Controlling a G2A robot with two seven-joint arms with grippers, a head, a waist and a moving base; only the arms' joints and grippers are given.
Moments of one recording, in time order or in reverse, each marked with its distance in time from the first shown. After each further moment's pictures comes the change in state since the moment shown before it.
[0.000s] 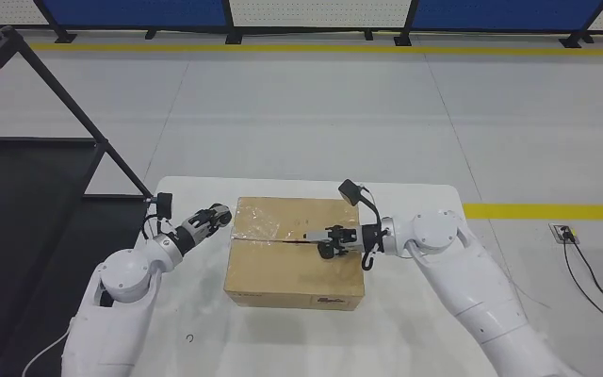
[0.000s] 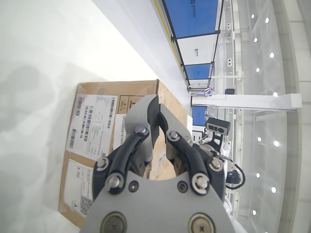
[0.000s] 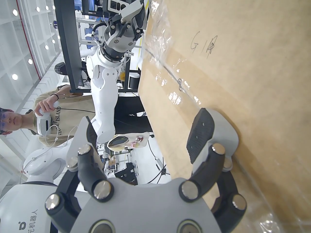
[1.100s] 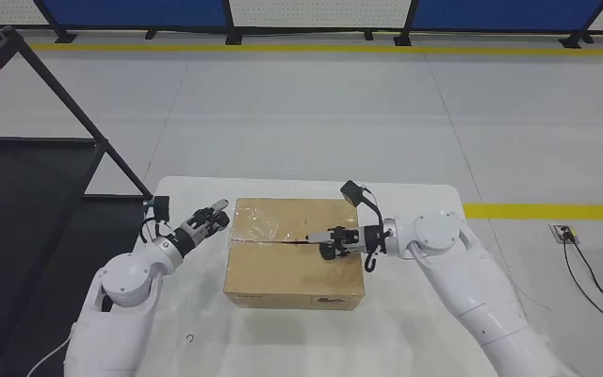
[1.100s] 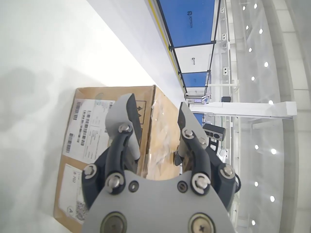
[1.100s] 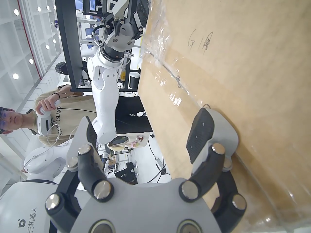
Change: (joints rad) left arm 0.015 -0.025 -0.021 -0.012 0.017 0.031 0.020; right arm -0.007 0.004 0.013 0.001 -0.001 -0.010 0.013
